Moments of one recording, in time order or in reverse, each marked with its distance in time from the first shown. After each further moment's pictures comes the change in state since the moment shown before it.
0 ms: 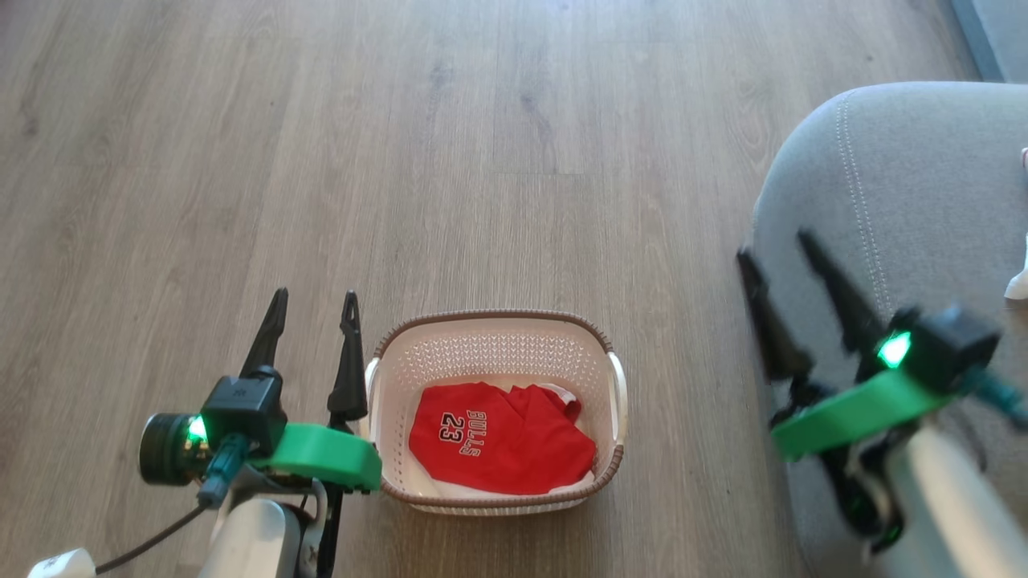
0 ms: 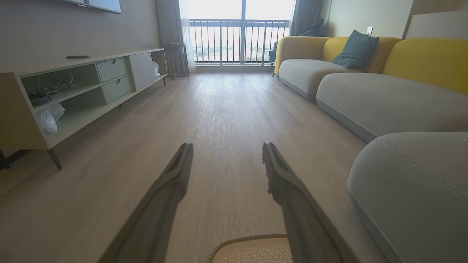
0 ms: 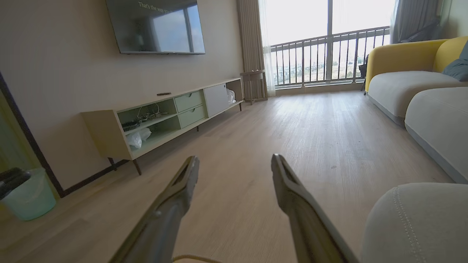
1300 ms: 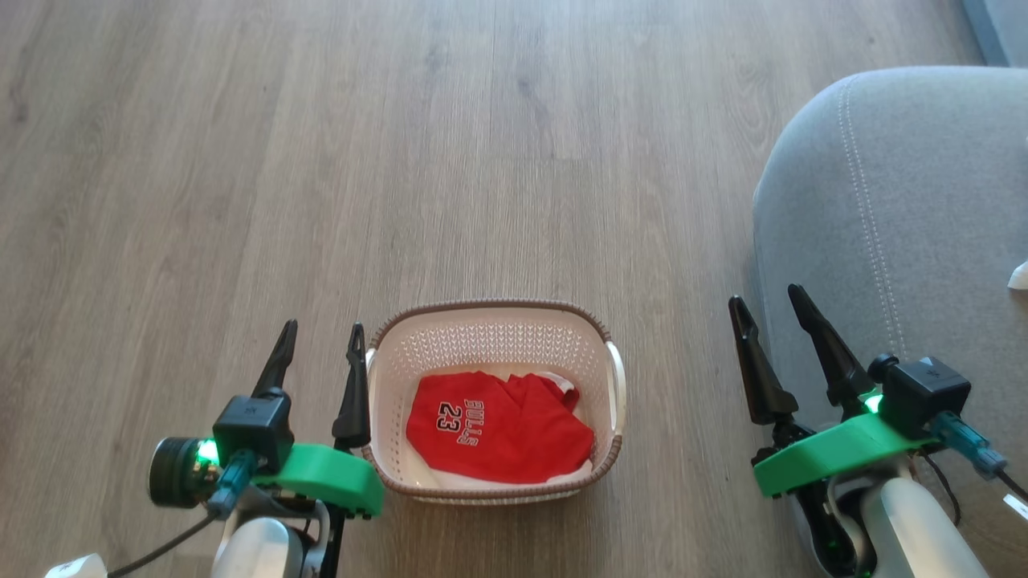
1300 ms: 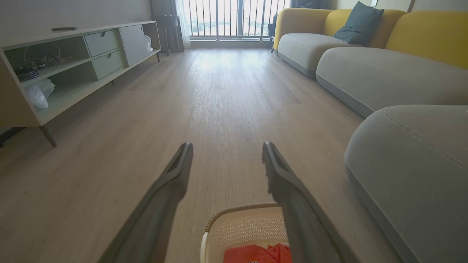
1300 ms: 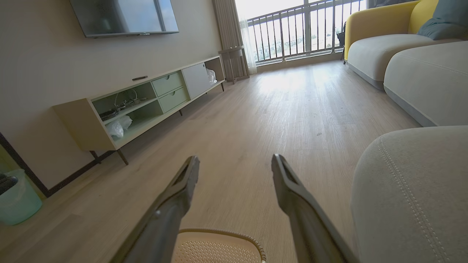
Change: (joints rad) left arm 0.030 0.000 0.002 0.060 0.000 -0.016 0.000; right arm 0.125 0.146 -0.094 0.034 -0.106 0.000 0.000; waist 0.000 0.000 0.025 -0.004
